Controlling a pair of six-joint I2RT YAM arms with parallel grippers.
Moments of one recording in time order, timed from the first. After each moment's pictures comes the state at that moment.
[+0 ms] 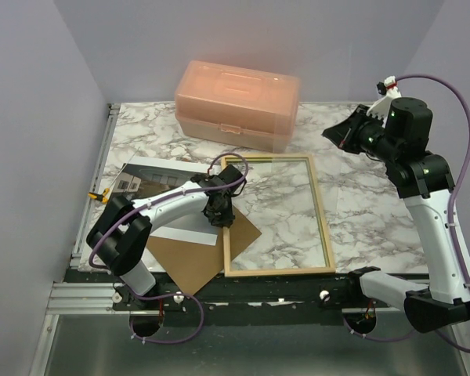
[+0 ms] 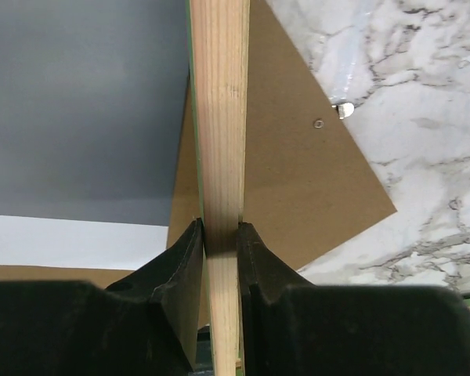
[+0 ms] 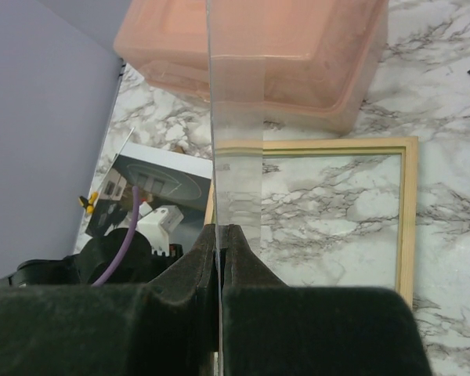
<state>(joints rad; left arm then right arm) -0.77 1.62 1.07 -0.72 -0.06 -0.85 0.22 1.13 1.52 -0.73 -0.20 0.46</state>
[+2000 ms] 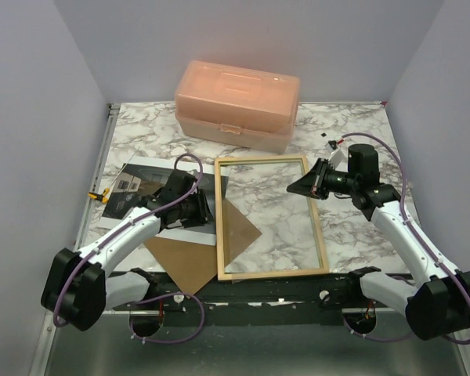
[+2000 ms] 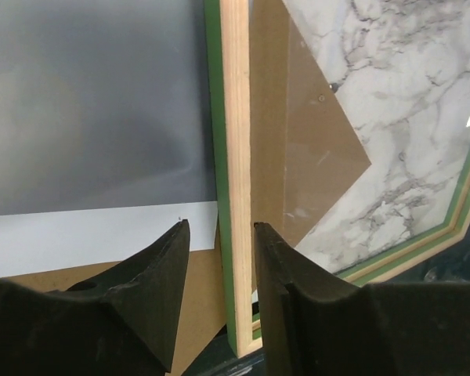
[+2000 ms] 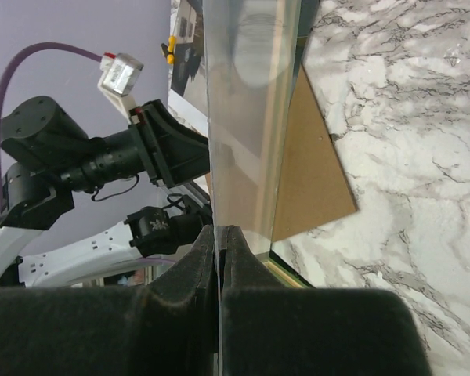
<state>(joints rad) -0.49 1.14 0.69 -0.48 0.20 -0.67 0.22 1.08 0.83 -0.33 -0.73 0.76</state>
